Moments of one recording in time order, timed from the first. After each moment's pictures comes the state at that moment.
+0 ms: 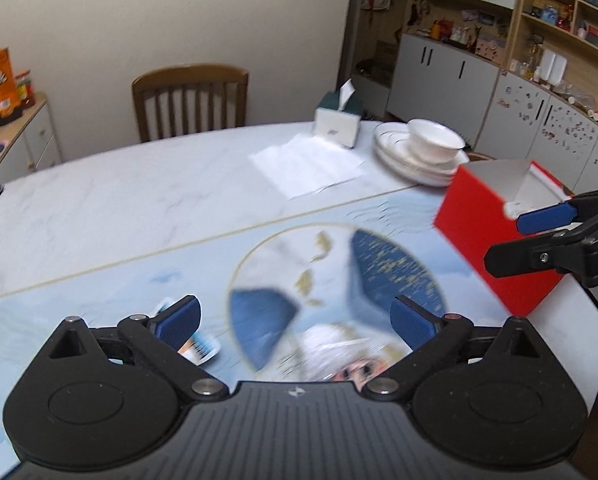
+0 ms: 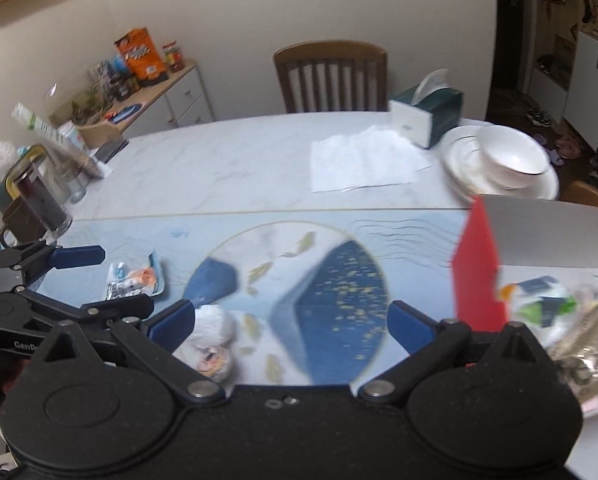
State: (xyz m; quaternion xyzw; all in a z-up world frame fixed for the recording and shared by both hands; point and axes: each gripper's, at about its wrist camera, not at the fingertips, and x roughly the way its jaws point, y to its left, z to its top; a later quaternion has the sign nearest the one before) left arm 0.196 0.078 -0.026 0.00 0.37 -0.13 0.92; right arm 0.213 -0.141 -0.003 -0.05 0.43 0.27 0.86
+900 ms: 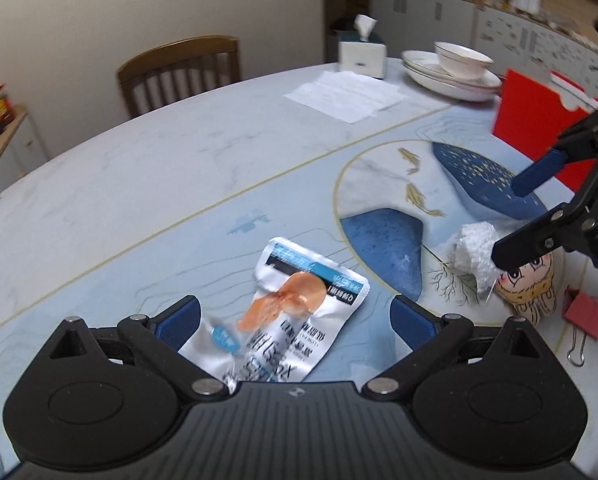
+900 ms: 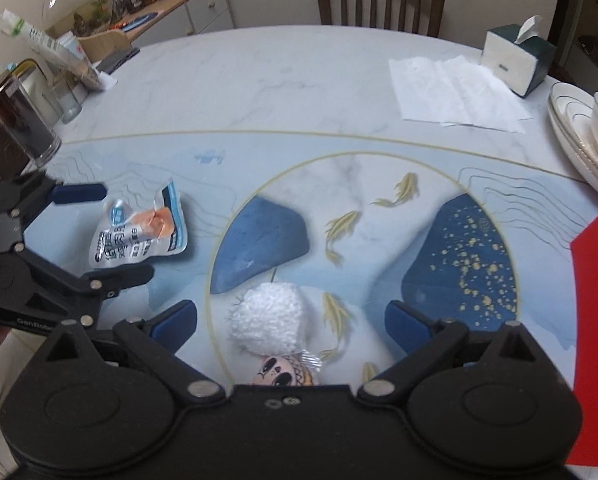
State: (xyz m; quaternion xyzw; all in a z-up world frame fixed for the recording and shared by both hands) left arm 0.235 0.161 -0.105 0.11 0.38 -0.18 0.90; right arm 0.231 -0.028 -0.086 -0.11 0.51 0.28 0.81
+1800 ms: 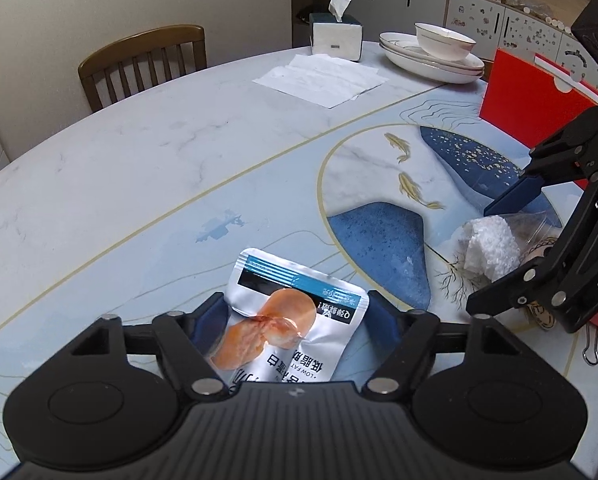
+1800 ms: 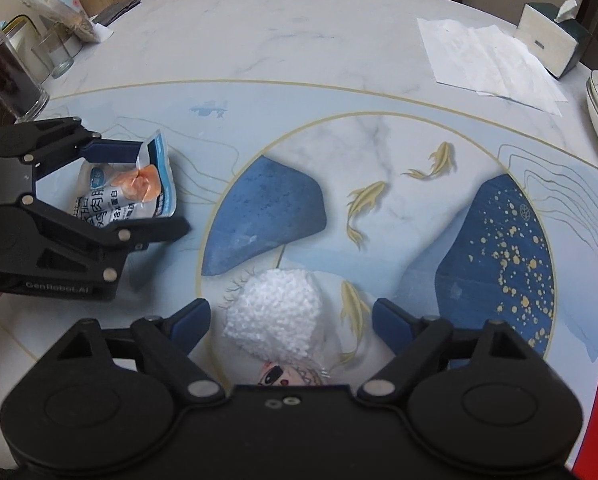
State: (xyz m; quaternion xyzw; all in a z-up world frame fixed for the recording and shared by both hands) left arm 0.266 0.158 -0.124 0.11 0.40 -0.22 0.88; right arm 0.242 -0.007 -0.117 -0.15 0.54 0.28 0.78
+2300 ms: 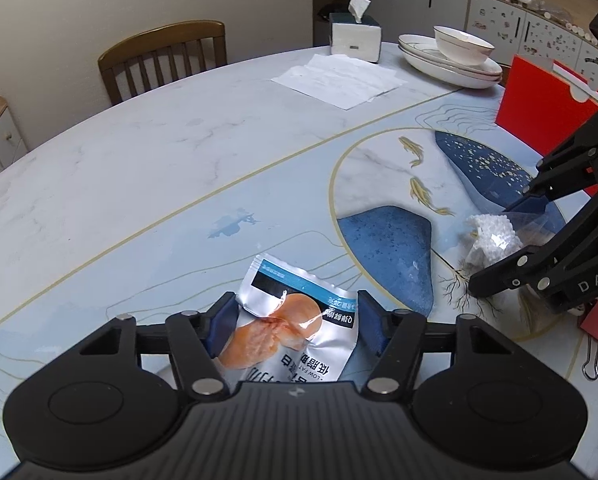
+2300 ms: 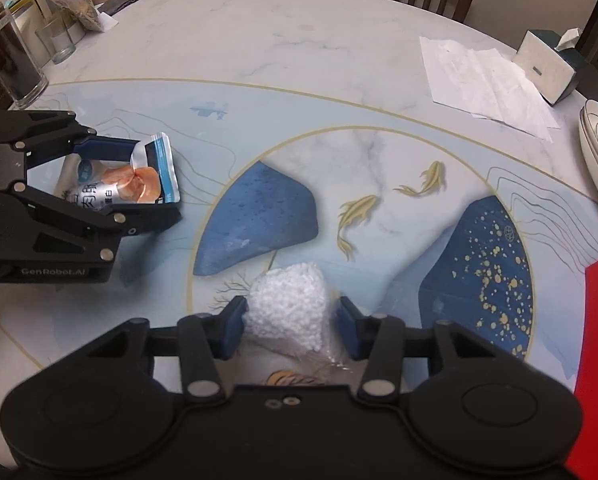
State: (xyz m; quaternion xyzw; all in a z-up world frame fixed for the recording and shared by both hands) left arm 0.262 0.155 -0.119 0.10 0.41 -0.19 0.89; right arm 0.238 -0.003 -0.111 -0.19 0.52 0.28 0.78
